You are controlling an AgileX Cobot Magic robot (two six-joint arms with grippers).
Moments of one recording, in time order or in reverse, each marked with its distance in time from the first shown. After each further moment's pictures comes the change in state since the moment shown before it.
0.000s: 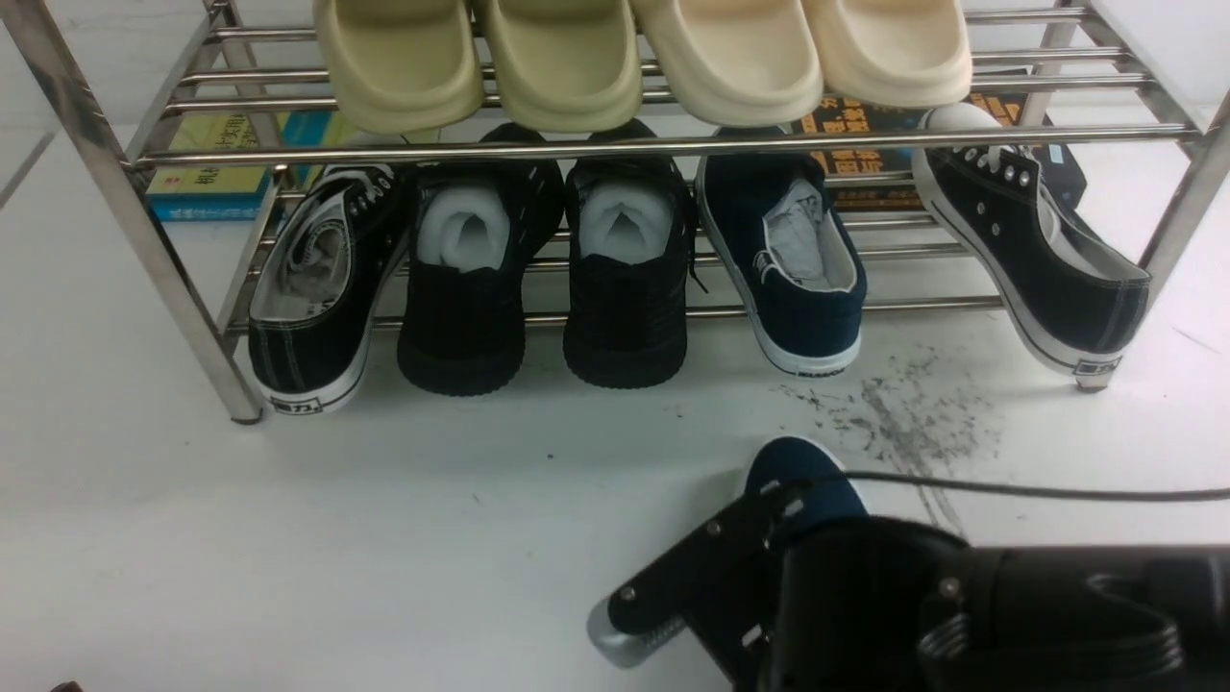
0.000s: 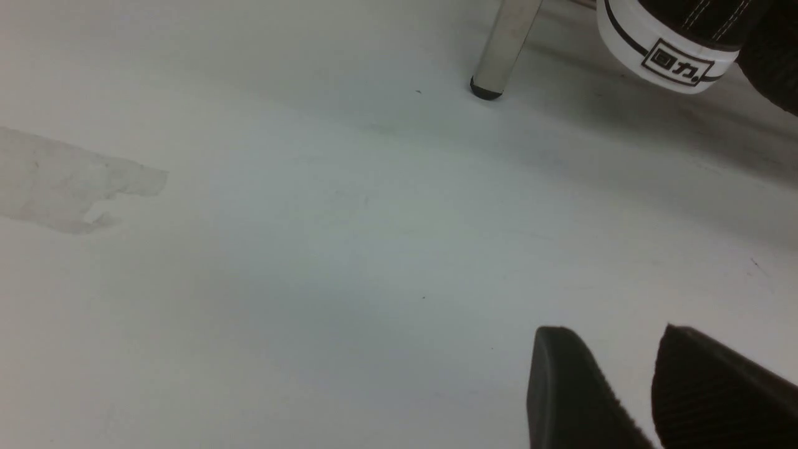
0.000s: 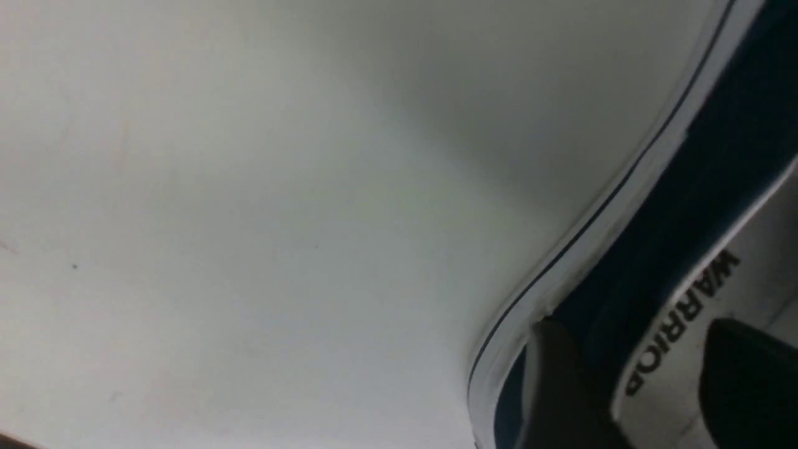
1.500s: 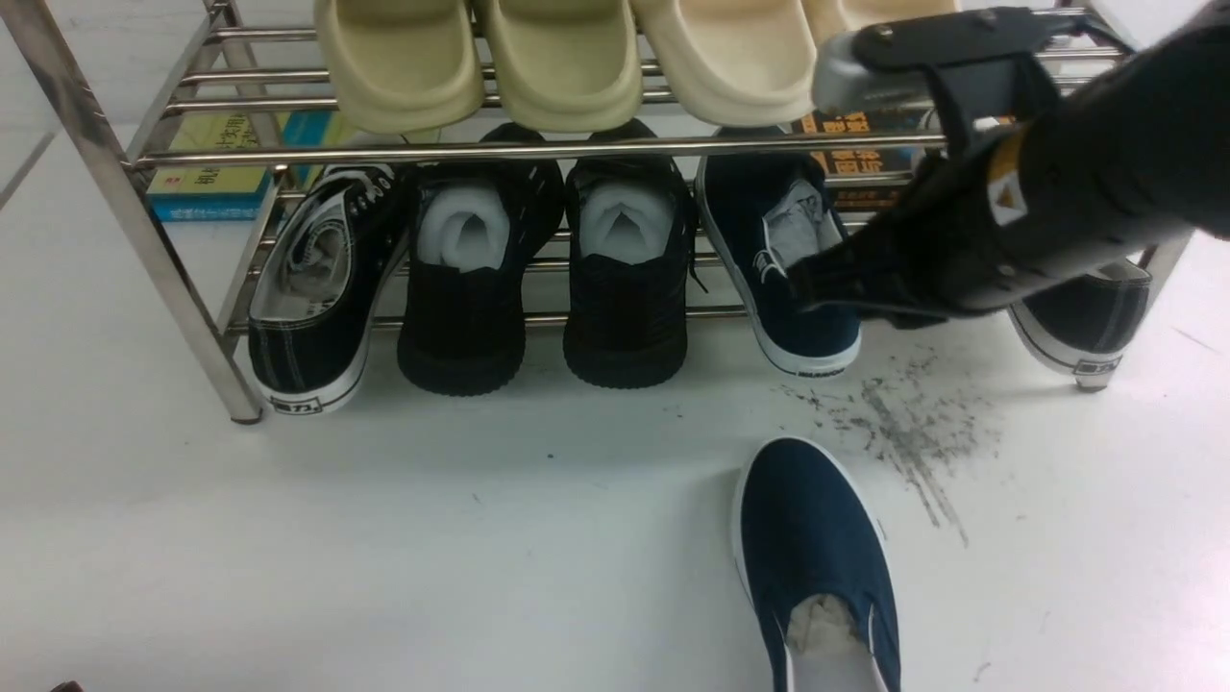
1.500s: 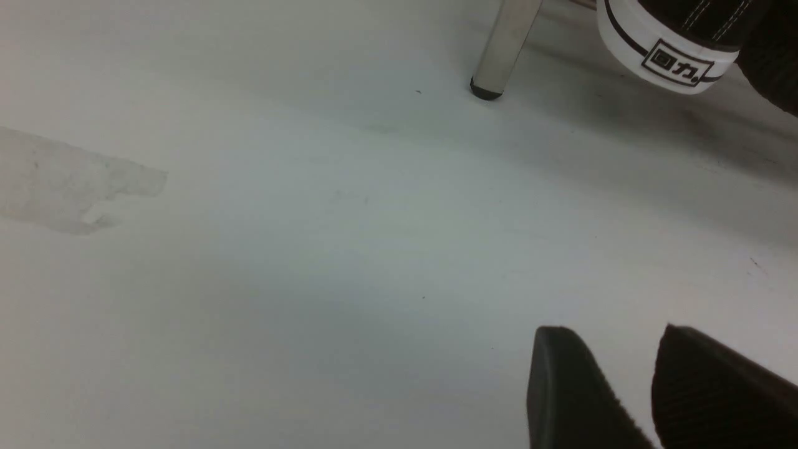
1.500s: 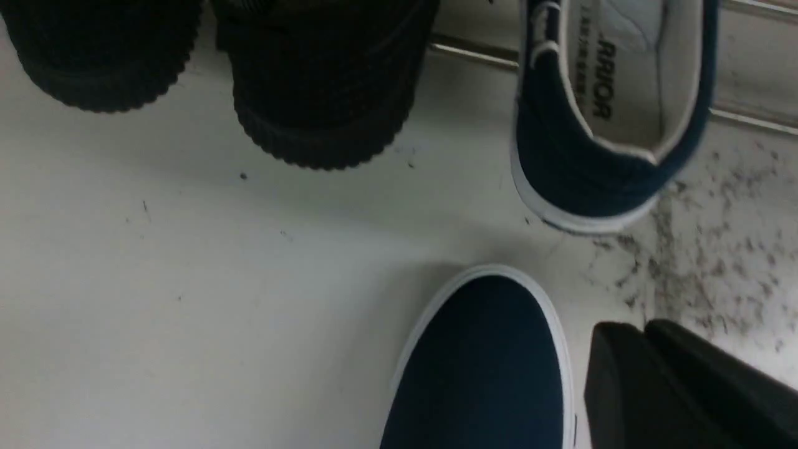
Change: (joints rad) right arm -0.520 -0.121 -0.261 0.064 -0.176 -0.285; left arm 0.000 0.000 0.000 -0.001 0.000 0.000
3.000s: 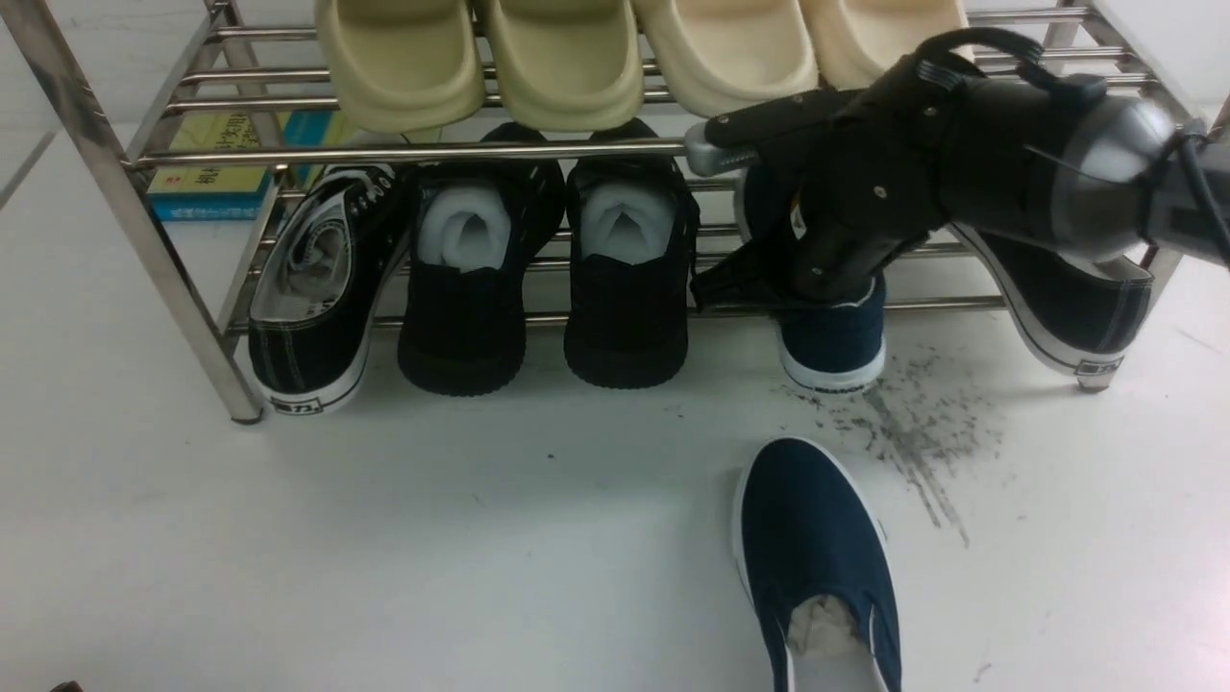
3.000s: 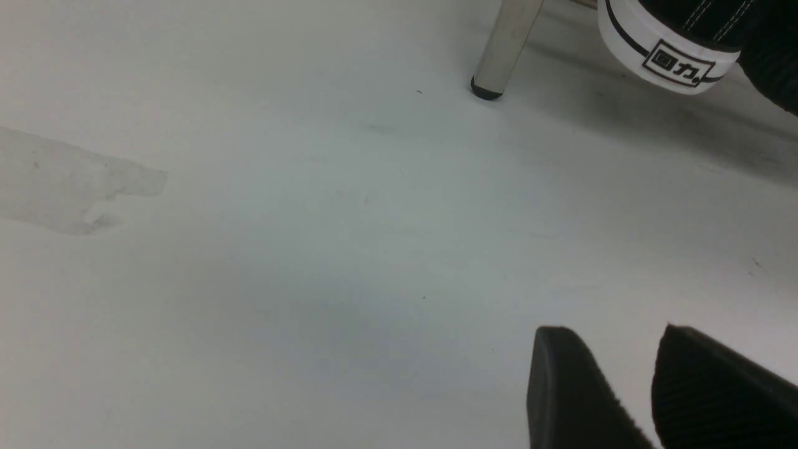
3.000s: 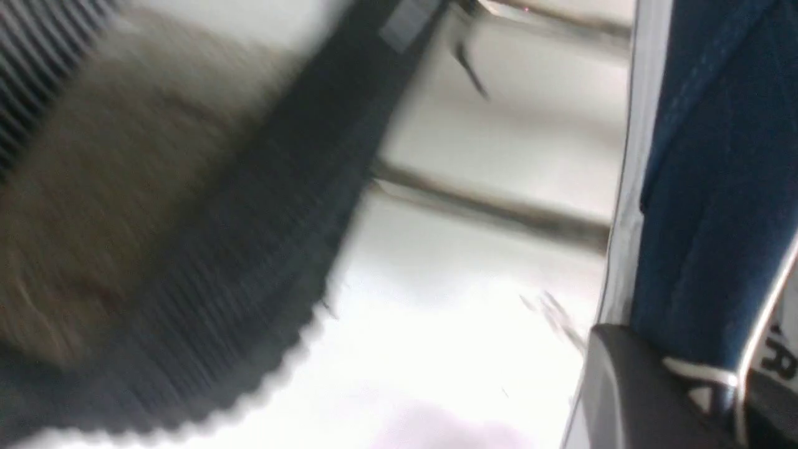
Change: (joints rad) right arm -0.089 0.402 -0.248 -0.065 -0.011 -0.021; left arm 0.000 0.000 0.000 0.000 0.000 0.000
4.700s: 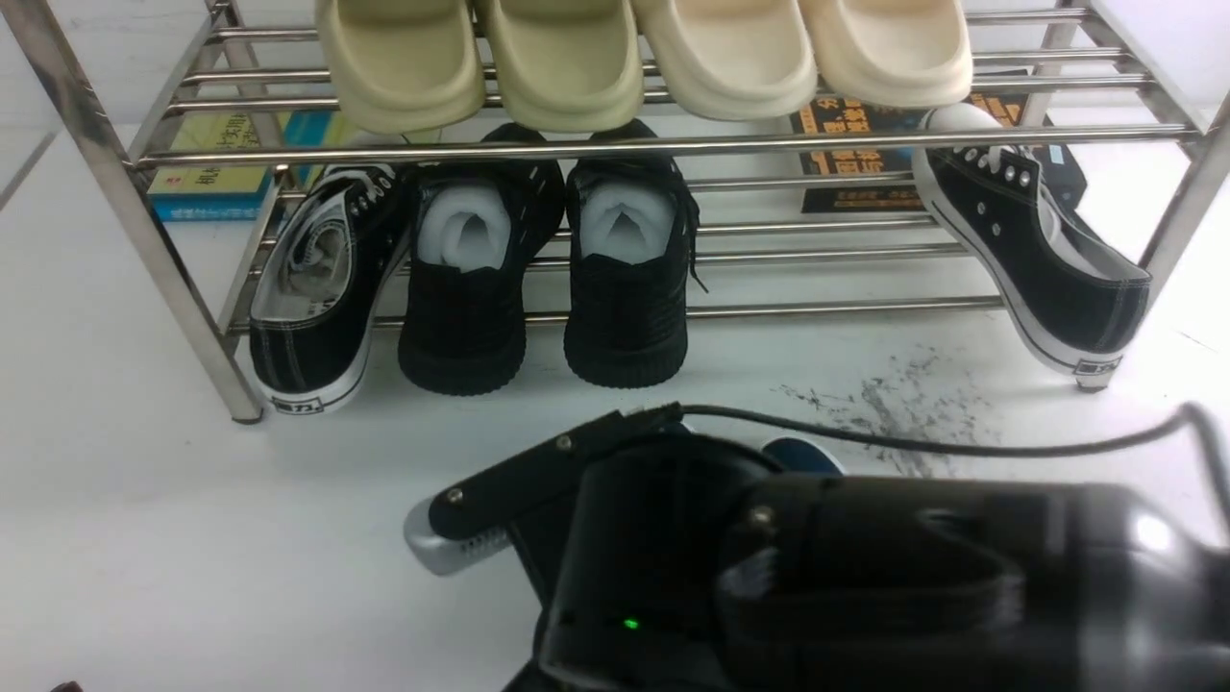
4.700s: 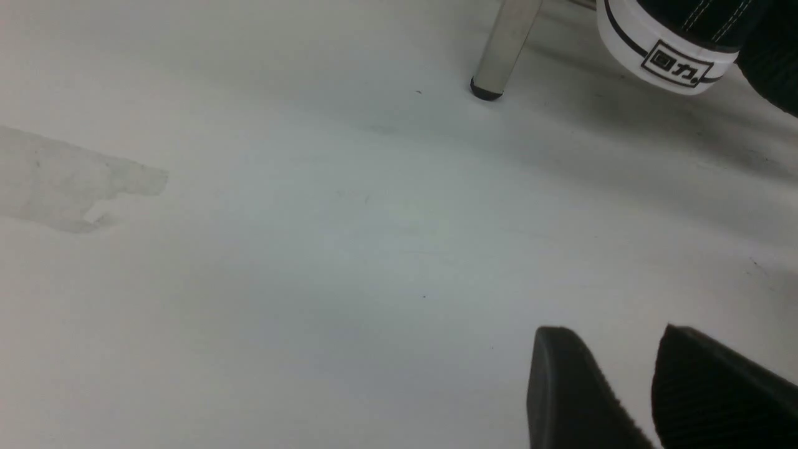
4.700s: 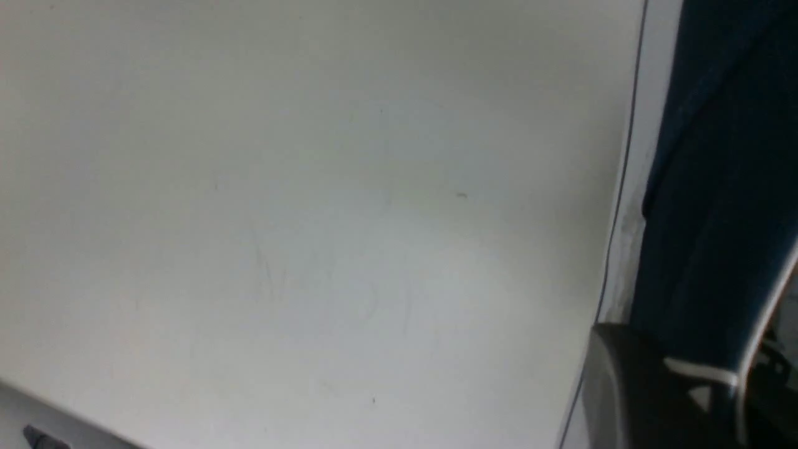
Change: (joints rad) right arm 0.661 -0.138 0.202 -0.001 0.208 0.468; left arm 0.000 0.000 0.000 -0.001 0.000 0.000
